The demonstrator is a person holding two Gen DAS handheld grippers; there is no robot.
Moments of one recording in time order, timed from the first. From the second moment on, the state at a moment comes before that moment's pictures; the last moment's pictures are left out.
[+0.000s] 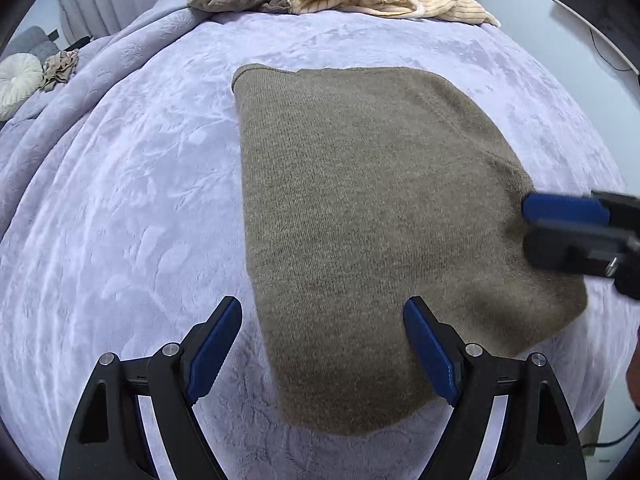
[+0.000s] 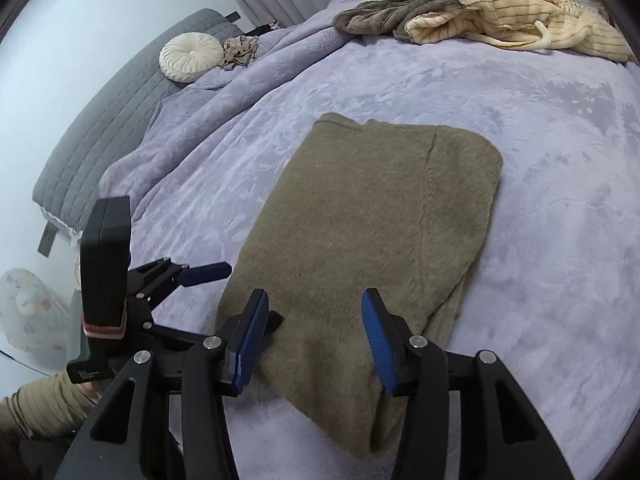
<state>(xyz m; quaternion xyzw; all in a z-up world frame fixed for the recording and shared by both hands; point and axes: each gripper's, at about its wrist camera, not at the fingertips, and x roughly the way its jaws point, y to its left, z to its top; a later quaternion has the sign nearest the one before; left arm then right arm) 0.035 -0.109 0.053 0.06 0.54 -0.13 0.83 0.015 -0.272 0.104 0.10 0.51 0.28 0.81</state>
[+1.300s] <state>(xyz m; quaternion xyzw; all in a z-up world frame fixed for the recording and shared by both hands) 0.117 -0.091 0.049 0.02 0.54 -0.13 0.83 0.086 -0.272 0.071 0.08 0.53 0.18 0.83</state>
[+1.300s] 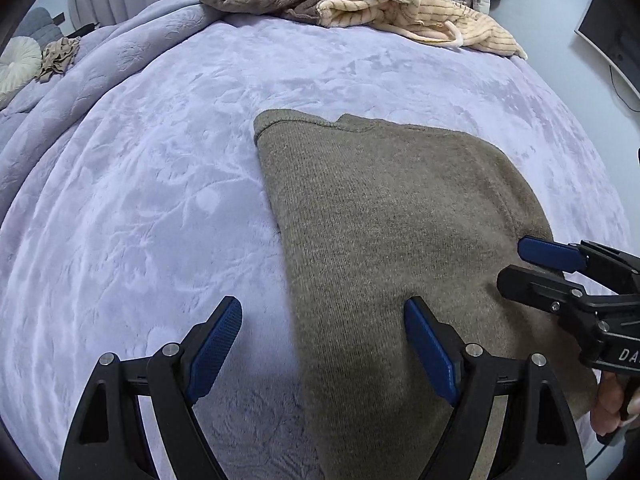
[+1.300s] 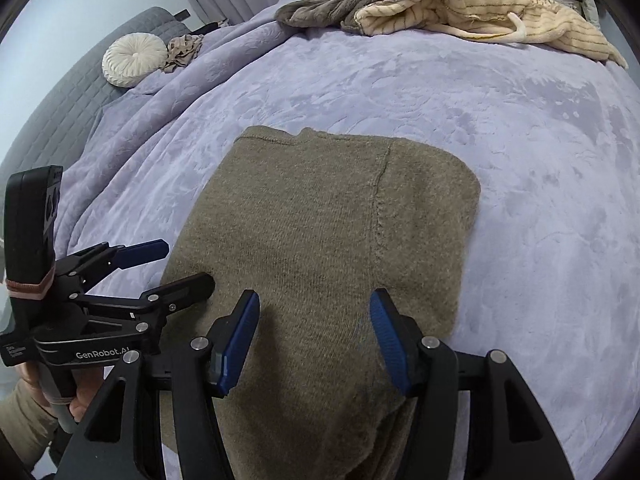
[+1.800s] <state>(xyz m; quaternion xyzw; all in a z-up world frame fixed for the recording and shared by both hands) 0.158 -0.100 0.047 0.01 0.54 -0.14 0.83 0.121 -0.283 0.076 0.08 0.52 0.21 0.83</state>
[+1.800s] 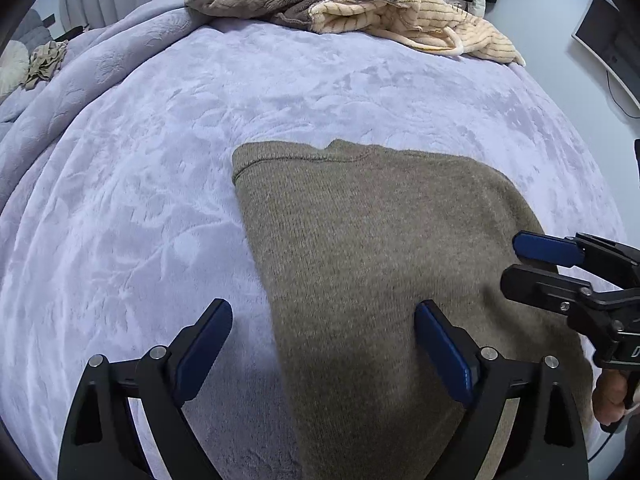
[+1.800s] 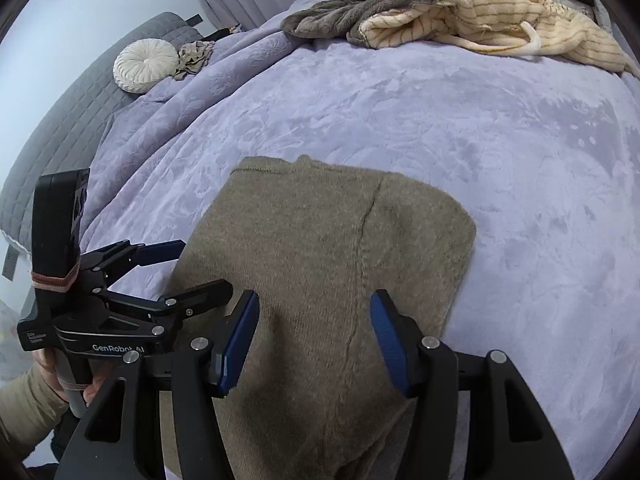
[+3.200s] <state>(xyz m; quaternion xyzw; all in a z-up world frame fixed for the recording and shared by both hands) 0.160 -0.066 0.006 -0.18 0.63 -0.22 0.73 0.104 -0.333 0.041 0.24 0.56 0.18 0.78</state>
